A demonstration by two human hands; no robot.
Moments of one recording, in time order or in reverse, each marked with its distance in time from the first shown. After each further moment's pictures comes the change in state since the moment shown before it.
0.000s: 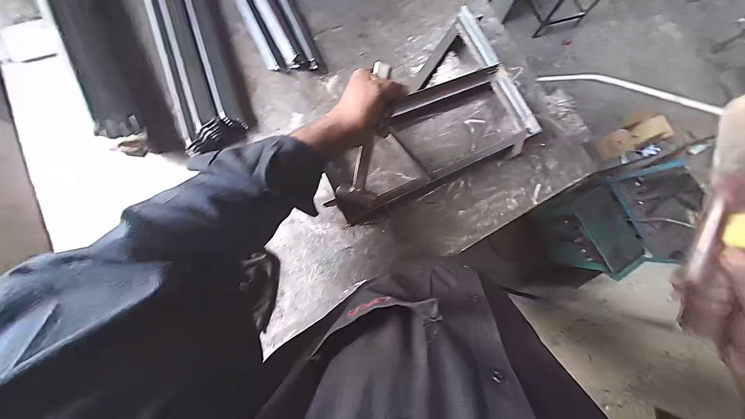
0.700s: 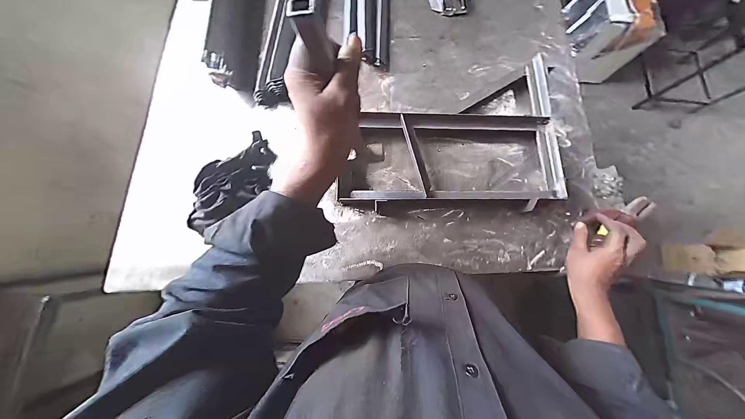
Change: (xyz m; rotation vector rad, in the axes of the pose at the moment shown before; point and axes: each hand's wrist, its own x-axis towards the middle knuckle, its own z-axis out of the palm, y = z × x) left_hand -0.067 0.017 0.021 0.159 0.844 0.673; right_hand 0.215 0.096 0.138 -0.352 -0.071 -0.435
